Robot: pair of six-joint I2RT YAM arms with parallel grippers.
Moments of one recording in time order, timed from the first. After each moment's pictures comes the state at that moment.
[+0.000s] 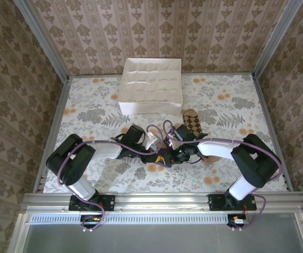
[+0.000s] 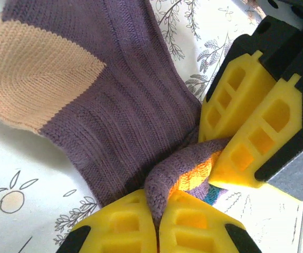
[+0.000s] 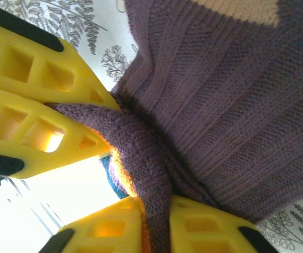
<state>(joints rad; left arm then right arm) -0.75 1.63 0.64 0.04 0.65 -0.09 0.67 1.60 0.75 -0.30 -0.49 0.50</state>
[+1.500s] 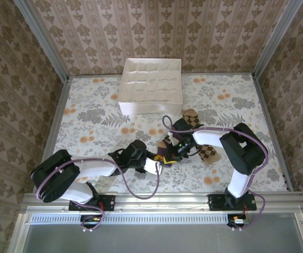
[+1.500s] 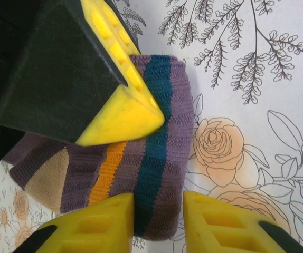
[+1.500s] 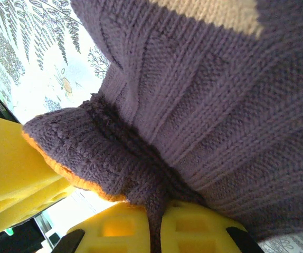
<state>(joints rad) -0.98 1.41 0.46 0.17 0.19 1.04 0.58 1.79 0.90 -0.49 -0.69 0.41</state>
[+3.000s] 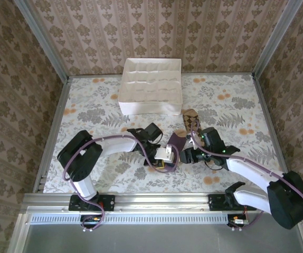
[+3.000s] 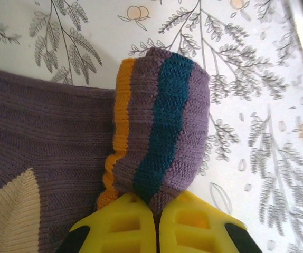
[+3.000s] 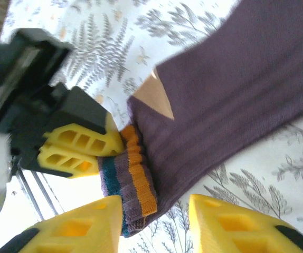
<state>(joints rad) -0.89 1.74 0.97 -0.51 0.58 0.82 0.46 1.09 0.44 -0.18 -0.55 0.31</state>
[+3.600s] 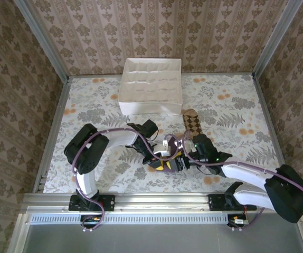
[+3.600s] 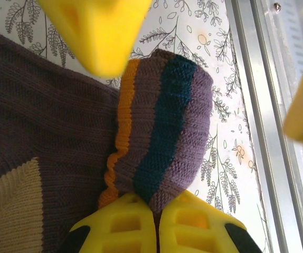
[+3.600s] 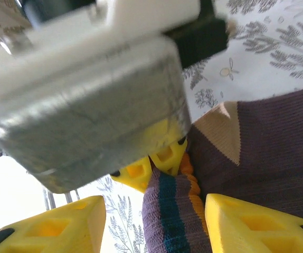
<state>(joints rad) -0.81 1.84 1.03 -0.63 0.82 0.72 0.65 1.18 0.36 0.14 -0.55 0.29</state>
